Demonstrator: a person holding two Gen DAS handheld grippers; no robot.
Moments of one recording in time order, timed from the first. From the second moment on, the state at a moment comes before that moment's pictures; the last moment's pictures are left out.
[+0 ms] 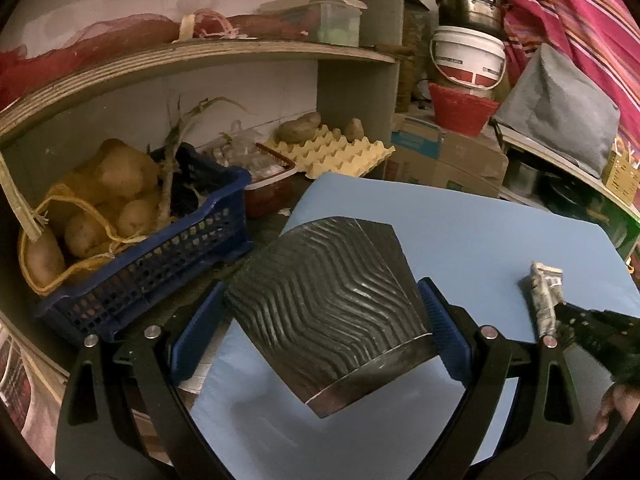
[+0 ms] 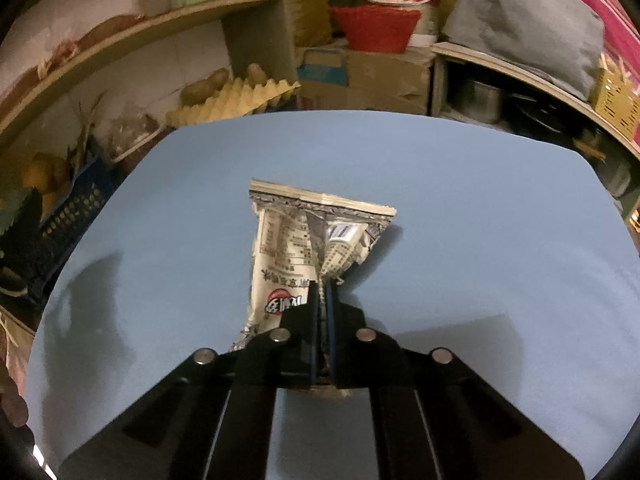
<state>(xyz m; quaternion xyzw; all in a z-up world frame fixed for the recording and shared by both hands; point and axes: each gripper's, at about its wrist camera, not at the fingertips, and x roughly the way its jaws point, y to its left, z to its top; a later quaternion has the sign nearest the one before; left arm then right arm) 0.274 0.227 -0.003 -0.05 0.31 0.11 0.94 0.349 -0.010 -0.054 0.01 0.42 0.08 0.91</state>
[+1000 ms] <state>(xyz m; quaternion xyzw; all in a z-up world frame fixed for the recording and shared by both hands) 0.247 0.023 0.017 -0.02 0.30 -0.01 0.95 0.217 -0.311 0.010 0.07 0.35 -0.06 0.93</state>
